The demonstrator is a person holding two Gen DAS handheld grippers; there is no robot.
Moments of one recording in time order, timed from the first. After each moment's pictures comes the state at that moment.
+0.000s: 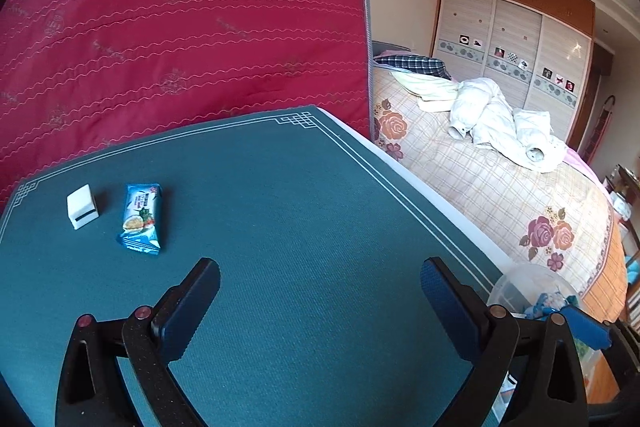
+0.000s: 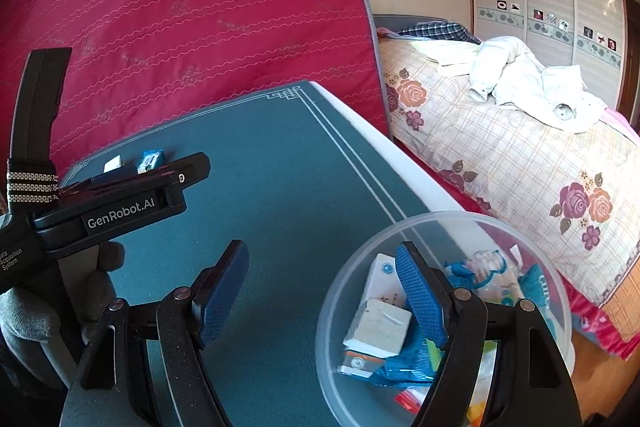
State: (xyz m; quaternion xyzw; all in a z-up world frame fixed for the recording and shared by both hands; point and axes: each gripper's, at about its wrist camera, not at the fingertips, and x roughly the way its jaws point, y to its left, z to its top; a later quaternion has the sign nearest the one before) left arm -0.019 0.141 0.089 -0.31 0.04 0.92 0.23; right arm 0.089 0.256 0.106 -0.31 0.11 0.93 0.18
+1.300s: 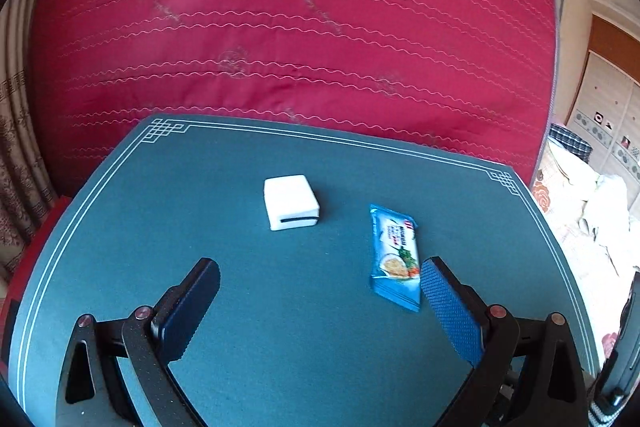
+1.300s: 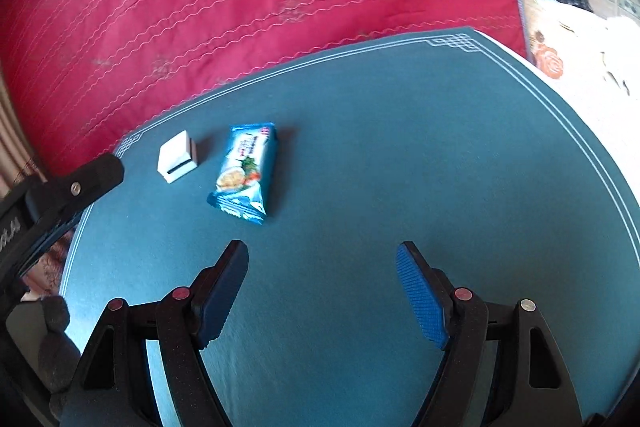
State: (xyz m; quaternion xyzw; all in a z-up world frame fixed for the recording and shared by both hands) left arm -0.110 -0.042 0.085 -0.32 -0.08 0.94 -0.01; right arm -0.137 0.164 0.056 -0.38 0.14 0.91 0.01
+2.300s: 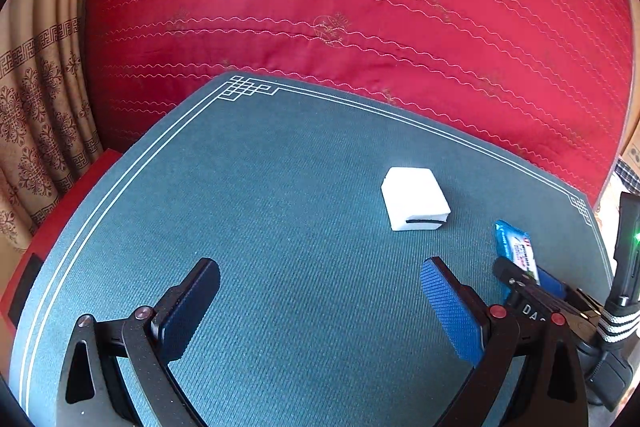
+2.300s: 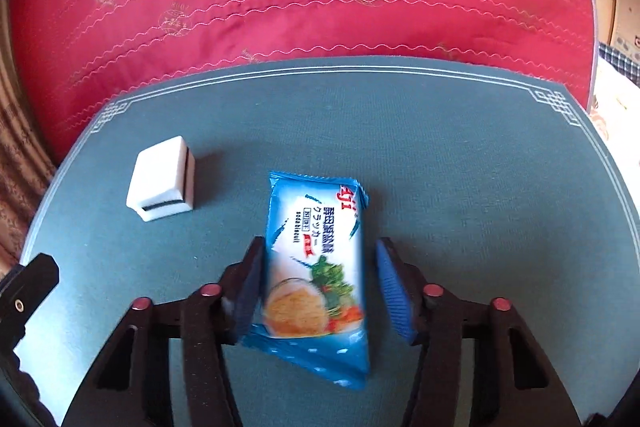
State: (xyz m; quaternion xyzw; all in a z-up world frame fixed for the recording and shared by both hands) left arm -0.137 -0.108 0.048 -0.36 -0.12 0.92 -0.11; right arm -0.252 0.112 0.043 -0.41 0.03 0.91 -0.01
